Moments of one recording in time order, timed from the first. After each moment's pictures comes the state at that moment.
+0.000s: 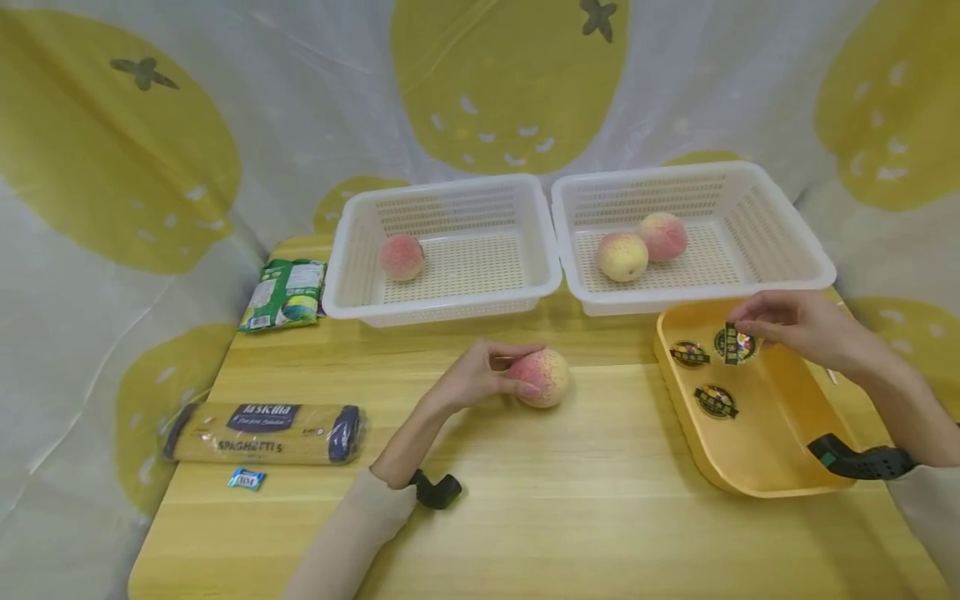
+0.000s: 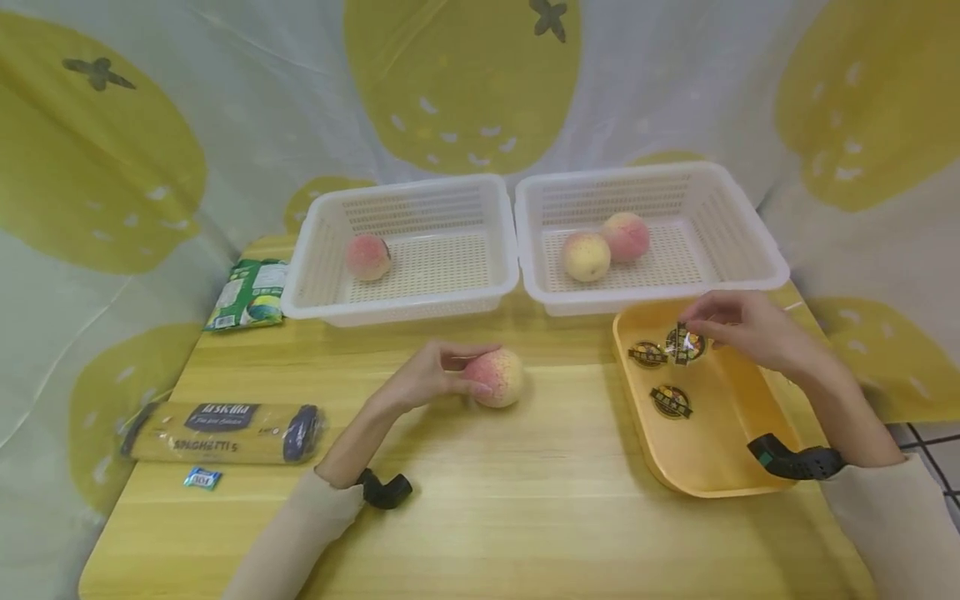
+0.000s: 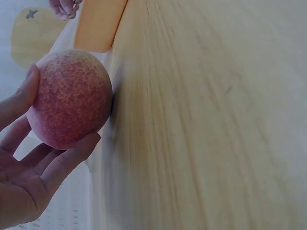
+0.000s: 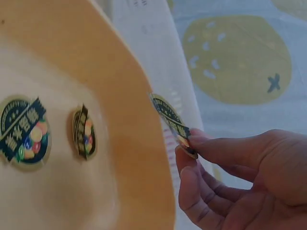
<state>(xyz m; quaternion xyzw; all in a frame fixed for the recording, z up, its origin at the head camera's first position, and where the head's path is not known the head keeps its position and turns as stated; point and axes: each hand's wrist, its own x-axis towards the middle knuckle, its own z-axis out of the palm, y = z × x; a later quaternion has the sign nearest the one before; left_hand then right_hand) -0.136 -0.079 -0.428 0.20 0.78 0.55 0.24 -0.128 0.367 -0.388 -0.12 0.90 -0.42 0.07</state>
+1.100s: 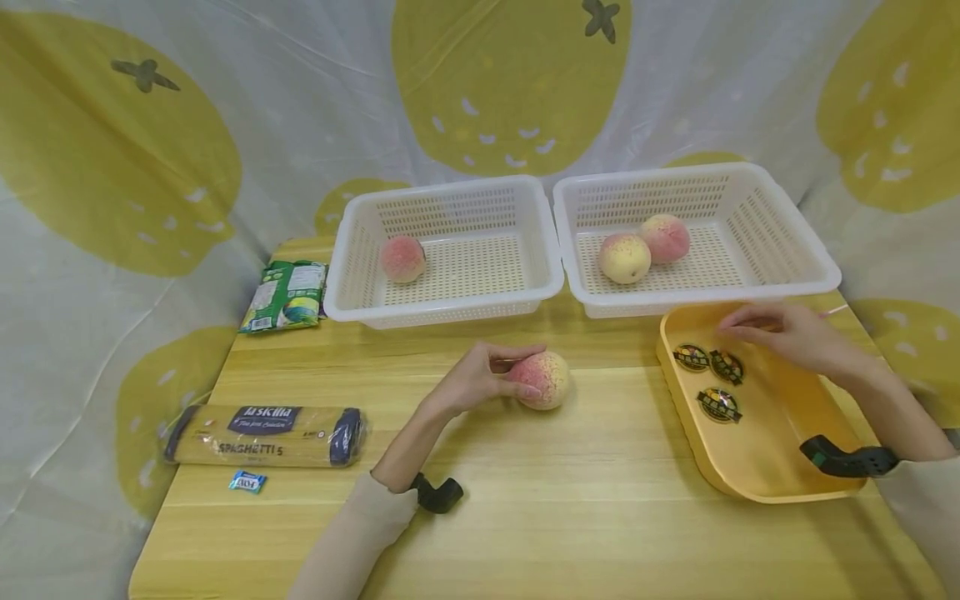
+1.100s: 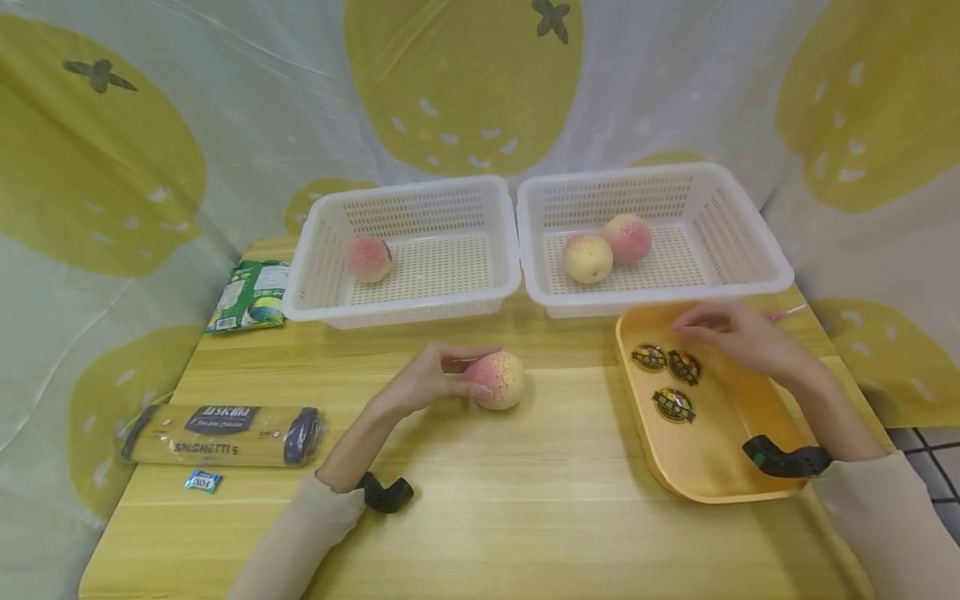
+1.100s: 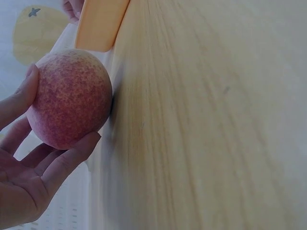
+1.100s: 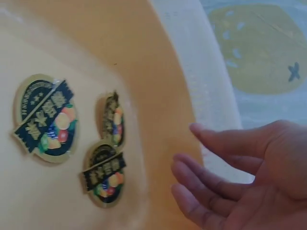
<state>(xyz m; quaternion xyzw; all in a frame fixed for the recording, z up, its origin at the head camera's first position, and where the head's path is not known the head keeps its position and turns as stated) -0.138 -0.079 -0.432 0.20 0.76 0.57 0.24 -0.138 0.372 -0.410 -0.12 0.91 -0.38 0.09</state>
